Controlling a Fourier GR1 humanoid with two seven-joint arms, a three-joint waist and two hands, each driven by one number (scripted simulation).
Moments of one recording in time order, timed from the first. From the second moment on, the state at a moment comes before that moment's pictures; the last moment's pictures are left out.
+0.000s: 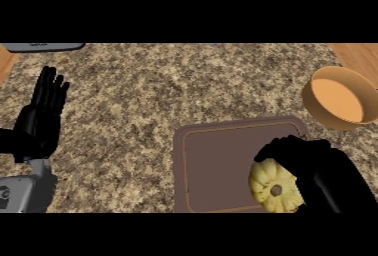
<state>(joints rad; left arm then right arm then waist) -0.20 0.27 0.07 -1.56 0.19 0.17 0.02 -0.03 -0.08 0.26 -2.22 1.13 0.31 0.05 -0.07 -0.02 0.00</state>
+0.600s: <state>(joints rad) -0.23 0.25 0.05 -1.59 0.19 0.16 0.05 -0.18 -0.20 -0.34 -2.28 0.91 0.46 0.09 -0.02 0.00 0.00</state>
